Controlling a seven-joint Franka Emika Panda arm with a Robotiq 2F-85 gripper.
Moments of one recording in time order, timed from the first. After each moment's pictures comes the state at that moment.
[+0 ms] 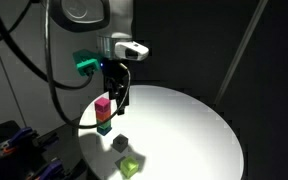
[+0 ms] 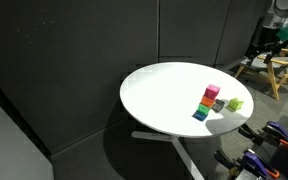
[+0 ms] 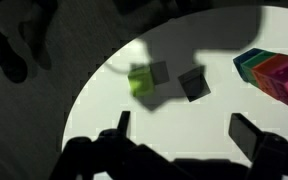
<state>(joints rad) -0.30 -0.28 -0.22 -2.56 -0.14 2.30 0.07</state>
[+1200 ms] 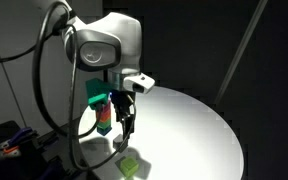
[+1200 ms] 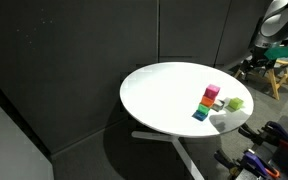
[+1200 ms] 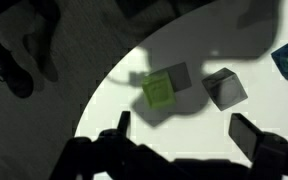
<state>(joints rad) -0.31 -0.04 -0.27 -2.55 -0.14 2.50 0.10</state>
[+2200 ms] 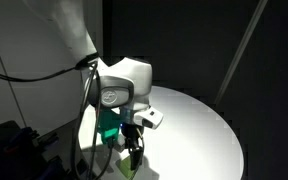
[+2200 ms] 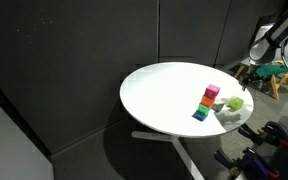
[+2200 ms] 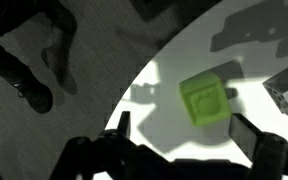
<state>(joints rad) -0.31 0.28 -0.34 -2.45 -0.14 2.68 0.14</state>
